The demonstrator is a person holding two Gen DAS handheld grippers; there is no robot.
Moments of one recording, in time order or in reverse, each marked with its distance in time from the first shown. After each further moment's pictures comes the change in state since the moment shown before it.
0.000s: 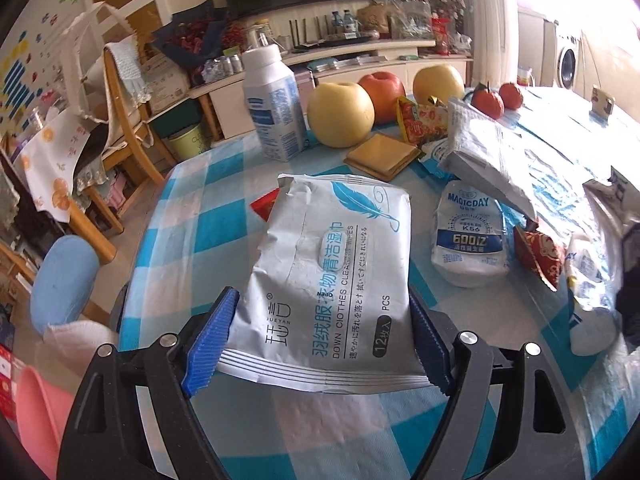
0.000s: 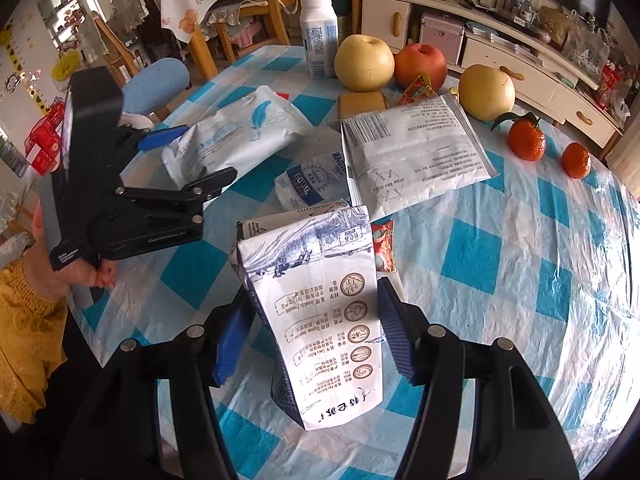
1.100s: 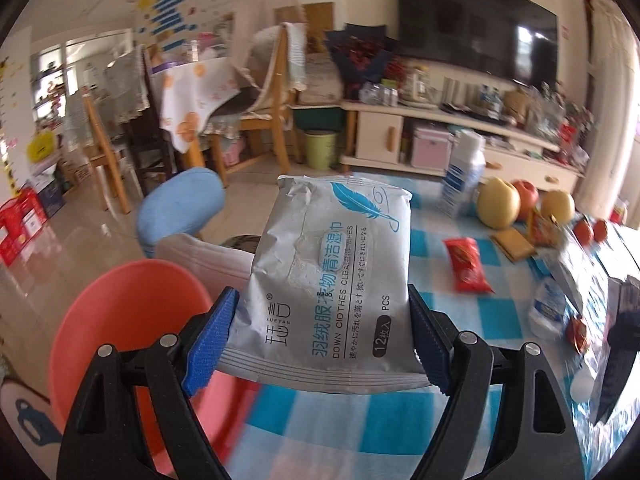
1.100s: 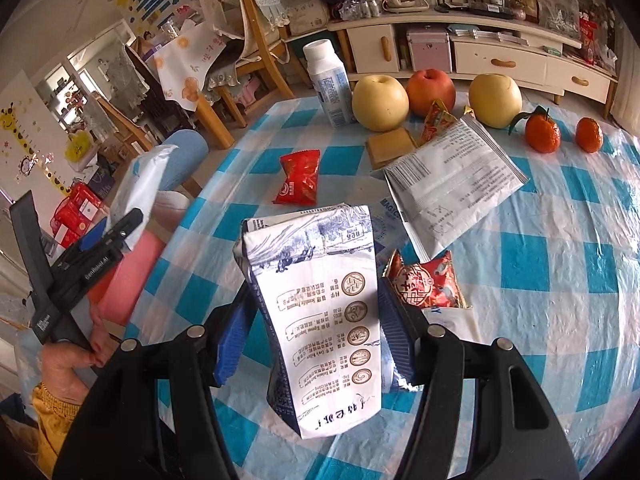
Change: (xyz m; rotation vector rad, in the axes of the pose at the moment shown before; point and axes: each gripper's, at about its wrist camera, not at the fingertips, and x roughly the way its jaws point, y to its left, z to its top) left arm -0.102 0.113 -0.046 -0.463 -0.124 0.305; right arm -0.013 0.026 0.010 0.201 -0.173 0.132
